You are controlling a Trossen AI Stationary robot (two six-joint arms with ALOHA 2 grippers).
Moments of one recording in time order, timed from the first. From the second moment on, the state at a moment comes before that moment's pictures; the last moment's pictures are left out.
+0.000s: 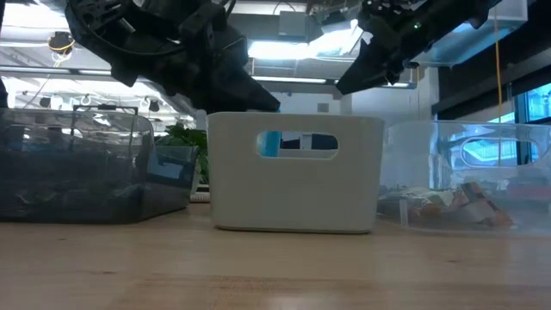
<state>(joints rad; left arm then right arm) -0.05 1.59 0.63 0.58 0.09 -0.43 -0.06 1.21 0.79 -0.14 0.35 0.10</state>
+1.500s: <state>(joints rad) 0.09 1.45 0.63 0.47 0.31 -0.29 -0.13 1.21 0.79 -0.14 0.41 0.18</state>
